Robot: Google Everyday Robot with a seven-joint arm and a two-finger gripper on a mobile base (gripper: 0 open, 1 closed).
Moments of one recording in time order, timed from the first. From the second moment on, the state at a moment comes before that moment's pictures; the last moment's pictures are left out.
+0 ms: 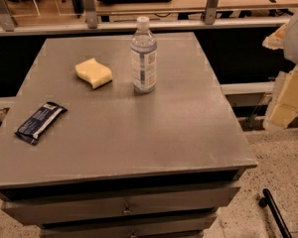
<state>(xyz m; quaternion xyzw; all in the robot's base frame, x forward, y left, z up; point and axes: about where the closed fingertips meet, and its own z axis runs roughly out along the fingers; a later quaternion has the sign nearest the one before) 0.438 -0.216 0.977 -0.60 0.78 -0.04 0.16</state>
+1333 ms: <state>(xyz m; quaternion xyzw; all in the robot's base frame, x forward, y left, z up) 0.562 -0.105 1.008 -0.69 0.66 0.05 0.30</state>
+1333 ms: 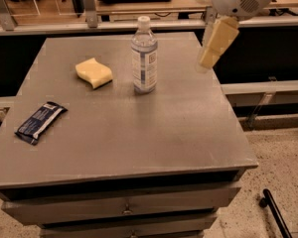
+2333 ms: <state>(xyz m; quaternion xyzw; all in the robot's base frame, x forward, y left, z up) 0.593 -0.043 0.998 -0.70 0.62 0.14 0.34</state>
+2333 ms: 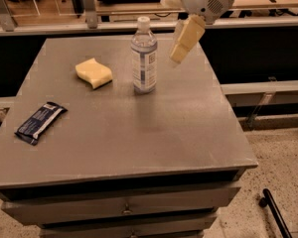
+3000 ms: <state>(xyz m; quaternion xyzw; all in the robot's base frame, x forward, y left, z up) 0.620 -0.015 0.977 -0.63 0.53 0.29 0.49</state>
